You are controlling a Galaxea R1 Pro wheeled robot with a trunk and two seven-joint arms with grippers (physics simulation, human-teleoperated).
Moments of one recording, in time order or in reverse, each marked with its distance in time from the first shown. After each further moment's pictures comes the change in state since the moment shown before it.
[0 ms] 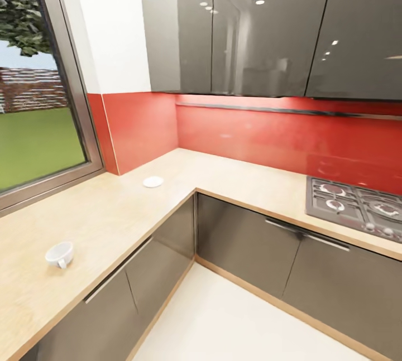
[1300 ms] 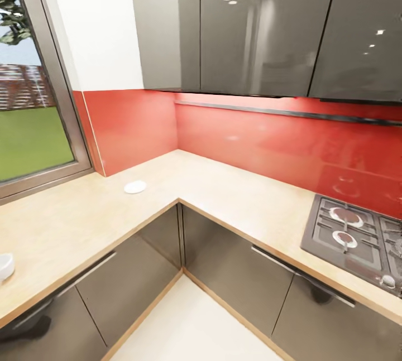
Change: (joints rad) left arm 0.000 0.003 0.001 -0.001 0.002 0.000 0.000; right arm 0.002 0.003 0.005 -0.001 0.006 -0.047 0.006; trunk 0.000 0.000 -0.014
